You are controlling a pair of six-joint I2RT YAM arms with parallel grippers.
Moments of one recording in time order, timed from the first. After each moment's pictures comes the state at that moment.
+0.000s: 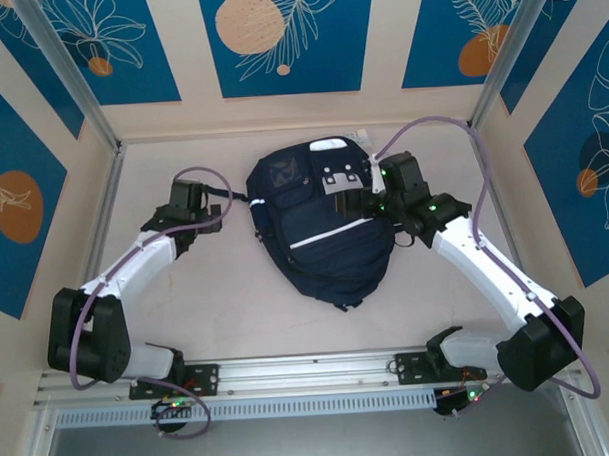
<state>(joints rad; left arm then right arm) -0.23 1.38 0.88 -0.34 -0.36 -0.16 0.46 1.23 1.08 -0.56 -0.03 0.22</state>
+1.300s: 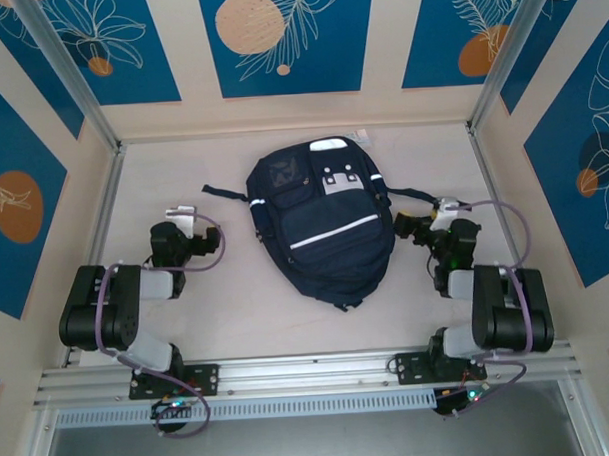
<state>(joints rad) -0.04 1.54 0.38 0.72 0.08 0.06 -0.13 1.45 0.25 0.88 -0.36 0.19</state>
